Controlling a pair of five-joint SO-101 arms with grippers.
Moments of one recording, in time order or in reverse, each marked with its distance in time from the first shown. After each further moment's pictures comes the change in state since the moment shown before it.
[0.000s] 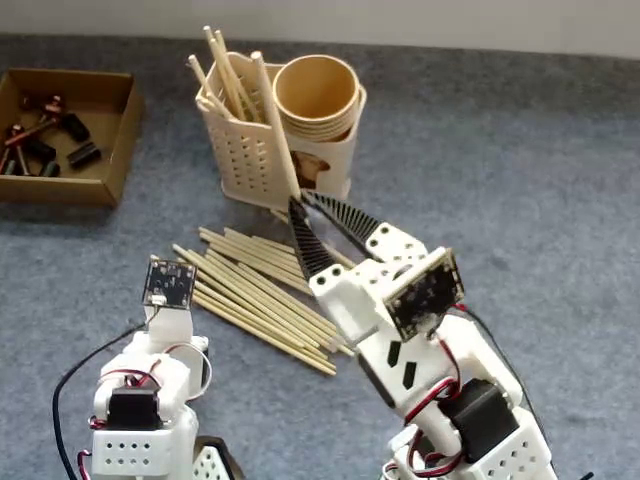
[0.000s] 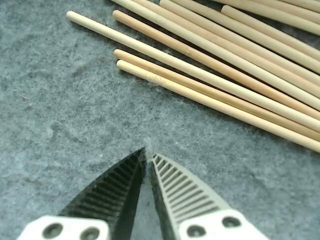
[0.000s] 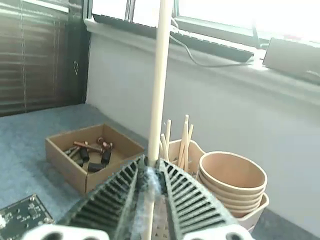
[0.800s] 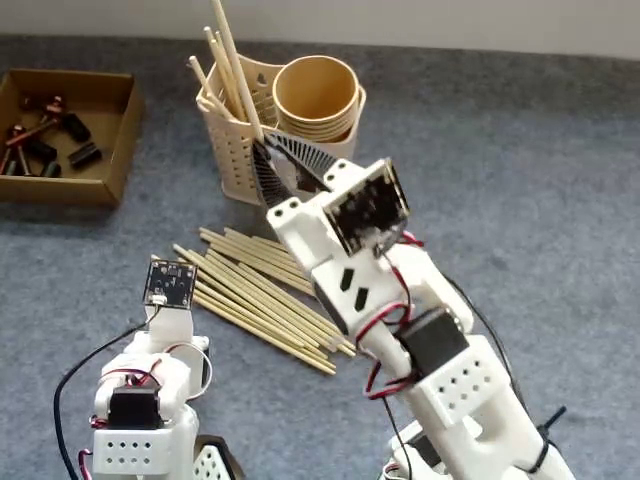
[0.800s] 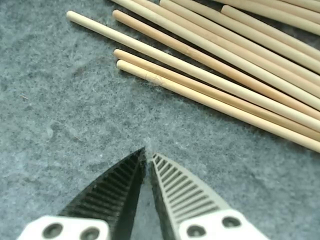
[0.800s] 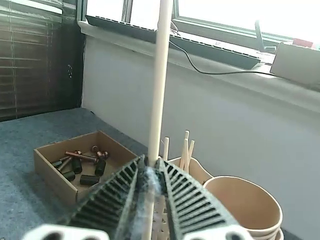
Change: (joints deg) left arm 0.0 0.0 0.0 0.0 0.0; right arm 0.0 26.5 -13.3 -10.0 0.0
